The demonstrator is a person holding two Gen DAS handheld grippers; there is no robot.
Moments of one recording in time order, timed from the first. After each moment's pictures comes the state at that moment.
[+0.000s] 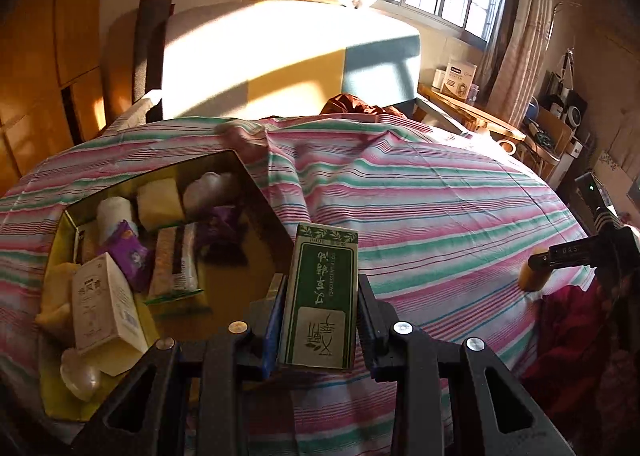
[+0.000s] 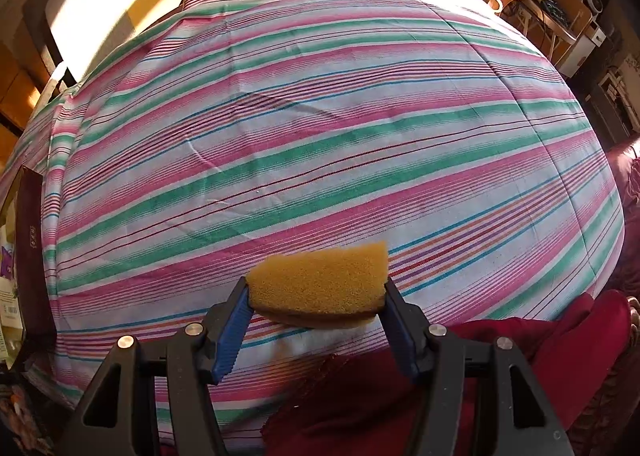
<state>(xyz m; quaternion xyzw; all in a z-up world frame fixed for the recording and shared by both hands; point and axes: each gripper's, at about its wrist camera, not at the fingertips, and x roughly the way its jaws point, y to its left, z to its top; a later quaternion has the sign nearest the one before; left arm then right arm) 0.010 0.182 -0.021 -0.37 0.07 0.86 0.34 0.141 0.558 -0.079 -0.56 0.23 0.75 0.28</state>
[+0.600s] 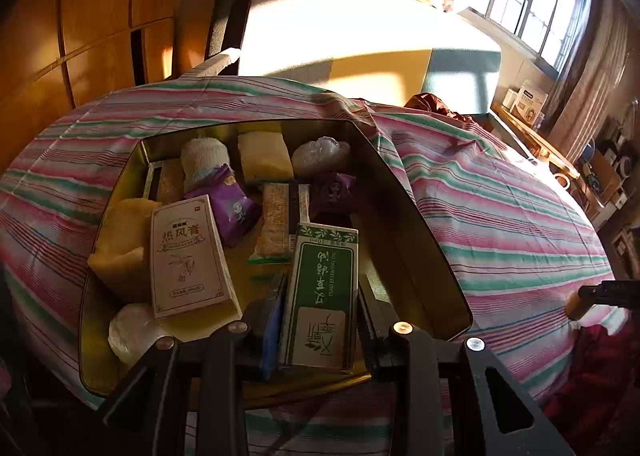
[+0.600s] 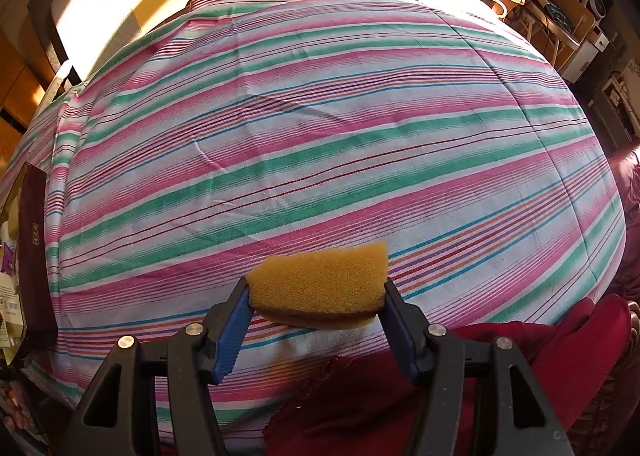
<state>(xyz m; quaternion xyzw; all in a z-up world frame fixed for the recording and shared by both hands) -0.033 0.109 -0.051 -0.42 0.00 0.87 0.24 0.135 0.554 -0.081 -0.55 0.23 0.75 0.27</state>
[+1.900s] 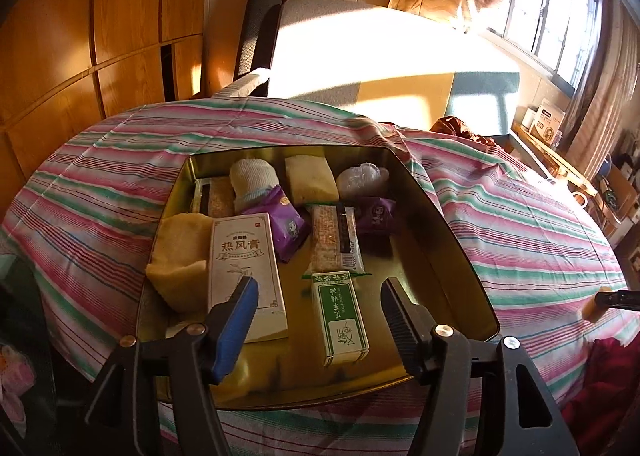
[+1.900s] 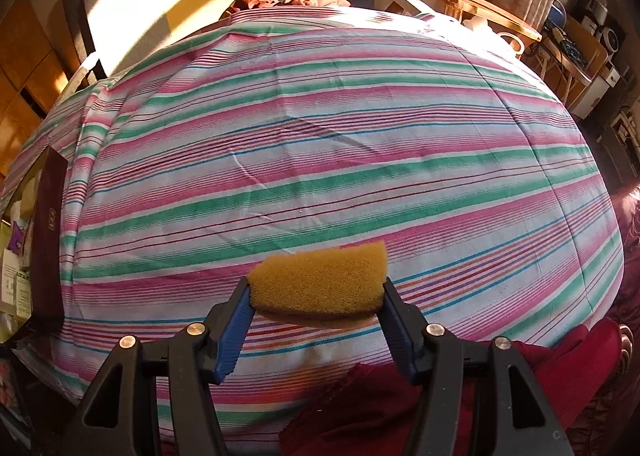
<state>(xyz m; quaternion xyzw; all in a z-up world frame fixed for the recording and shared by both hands) -0.030 0.077 -0.036 -0.38 0.01 0.90 0.20 0.126 0.526 -0.060 -0.53 0.19 0.80 0.24</state>
